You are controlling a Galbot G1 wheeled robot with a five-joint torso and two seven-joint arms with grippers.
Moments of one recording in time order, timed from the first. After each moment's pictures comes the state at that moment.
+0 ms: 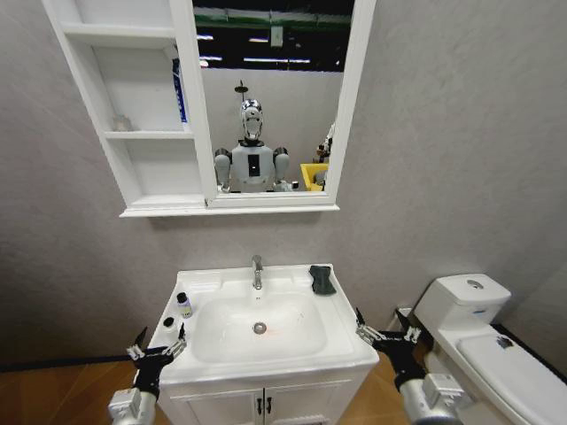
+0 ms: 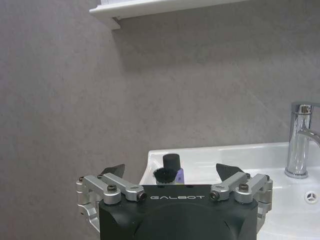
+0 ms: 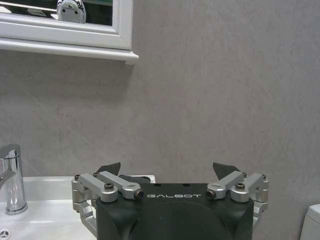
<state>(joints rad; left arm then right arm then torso) 1.57 -1.49 -0.73 -2.09 -0.09 0.04 -0.04 -1.64 1.48 0.68 2.43 0.11 -0.29 0.08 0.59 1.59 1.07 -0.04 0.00</state>
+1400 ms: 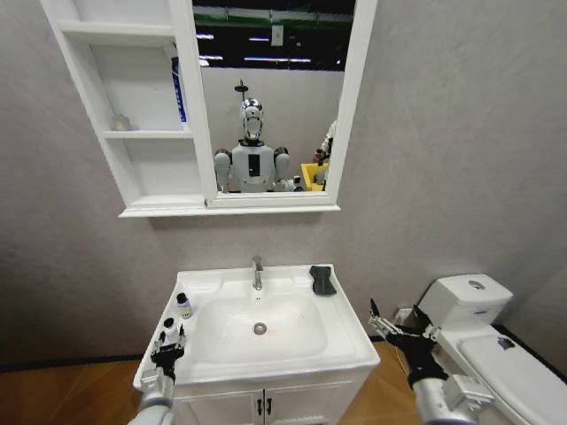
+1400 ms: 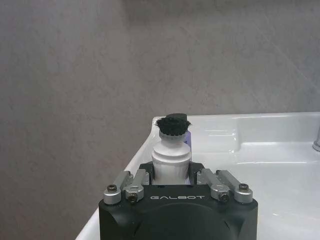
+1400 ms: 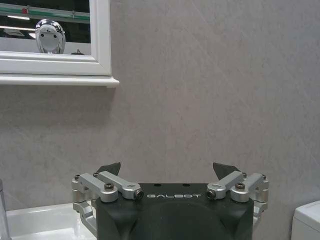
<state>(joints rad) 1.37 -1.47 -0.66 -1.85 -0.09 0.09 -0.14 -1.62 1.50 0.68 2.49 0.17 -0.31 0.16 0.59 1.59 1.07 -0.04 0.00</state>
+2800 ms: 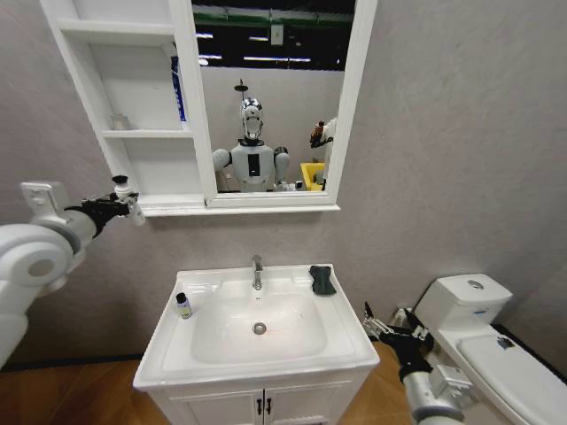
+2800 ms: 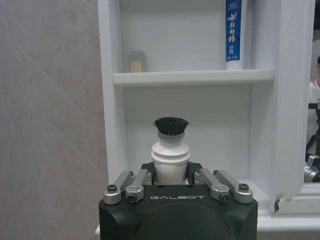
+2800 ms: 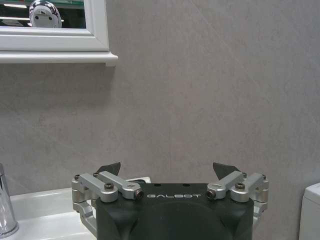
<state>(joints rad) 0.38 -0.51 -0.48 -2.01 -1.37 0.74 -0.61 -1.57 1.47 0.68 2.39 0.22 -0.31 0.16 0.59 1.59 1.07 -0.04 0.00</state>
